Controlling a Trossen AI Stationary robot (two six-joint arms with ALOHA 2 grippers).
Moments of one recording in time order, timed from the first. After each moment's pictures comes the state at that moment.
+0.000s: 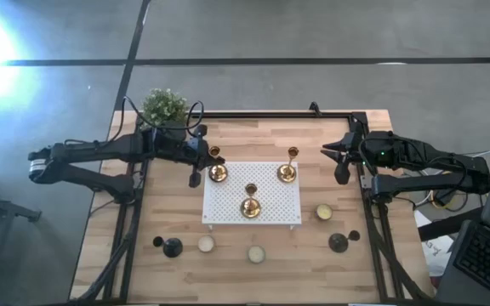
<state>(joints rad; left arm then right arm) 0.22 1.05 0.91 -0.26 0.20 0.16 -0.13 0.62 0.78 -0.65 0.26 0.14</state>
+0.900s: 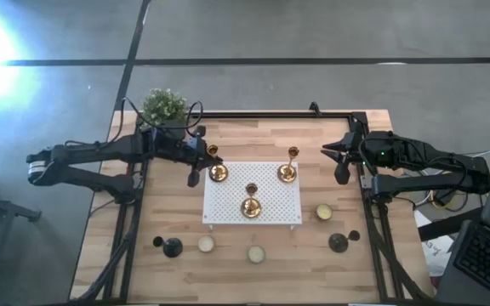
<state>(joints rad) 0.26 1.03 0.85 -0.23 0.25 0.15 -0.13 0.62 0.78 -0.65 0.26 0.14</state>
